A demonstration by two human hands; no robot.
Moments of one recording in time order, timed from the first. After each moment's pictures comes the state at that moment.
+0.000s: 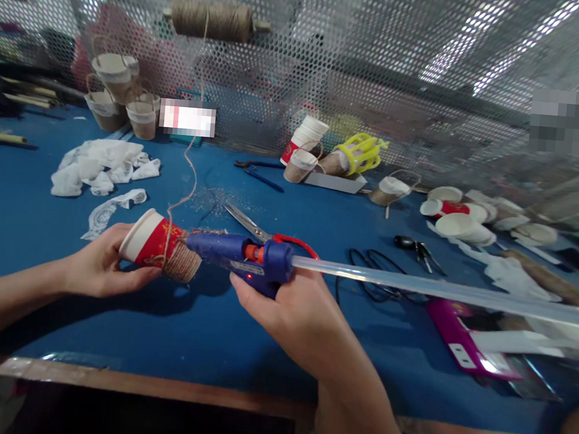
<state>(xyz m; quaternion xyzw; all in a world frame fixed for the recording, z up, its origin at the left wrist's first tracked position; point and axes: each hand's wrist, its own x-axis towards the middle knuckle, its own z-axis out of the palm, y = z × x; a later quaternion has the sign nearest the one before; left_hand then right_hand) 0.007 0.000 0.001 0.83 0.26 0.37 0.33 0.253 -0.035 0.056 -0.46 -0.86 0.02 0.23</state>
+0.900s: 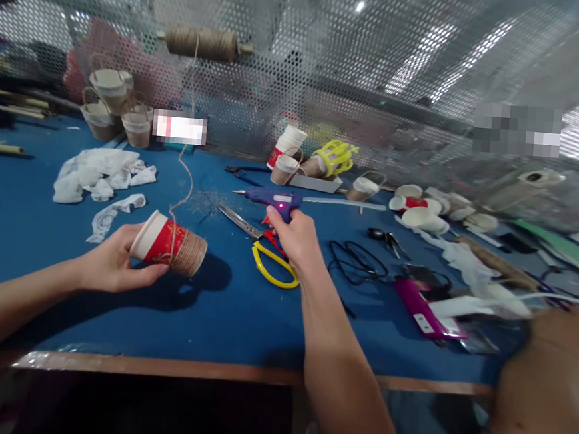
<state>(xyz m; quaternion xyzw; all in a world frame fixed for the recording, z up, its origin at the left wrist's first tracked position) 0.009 0.002 0.001 0.86 0.23 0.38 0.26 0.276 0.035 0.019 -0.74 -0.57 0.16 0.32</state>
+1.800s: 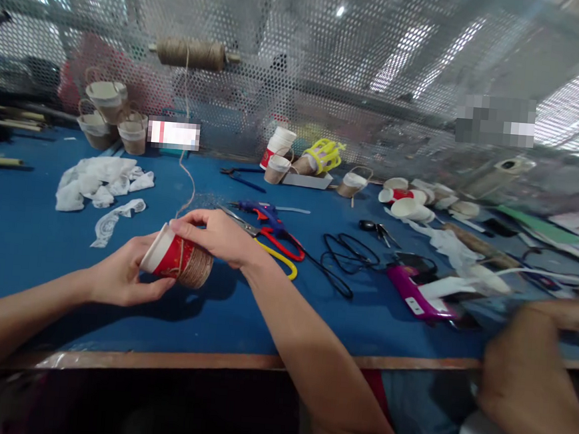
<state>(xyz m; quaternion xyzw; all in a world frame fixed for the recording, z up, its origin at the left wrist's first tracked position) 0.014 -0.005 0.002 0.88 0.19 0.35 0.25 0.188 0.021 0.030 -0.43 -0.69 0.51 0.30</state>
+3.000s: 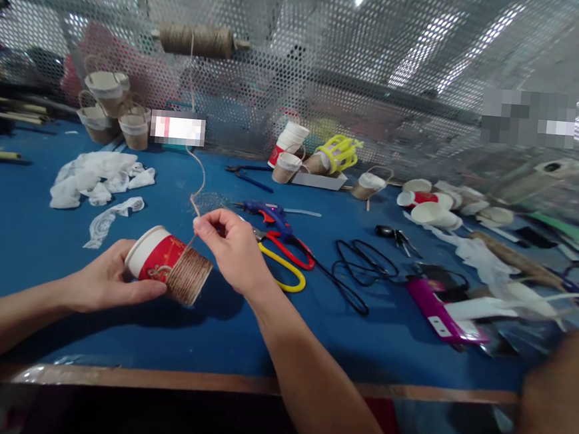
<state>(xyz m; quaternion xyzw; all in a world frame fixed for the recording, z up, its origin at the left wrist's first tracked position) 0.014 -0.016 0.006 0.69 0.28 0.32 0.58 0.195 0.003 0.022 -0.49 -0.64 0.41 0.43</state>
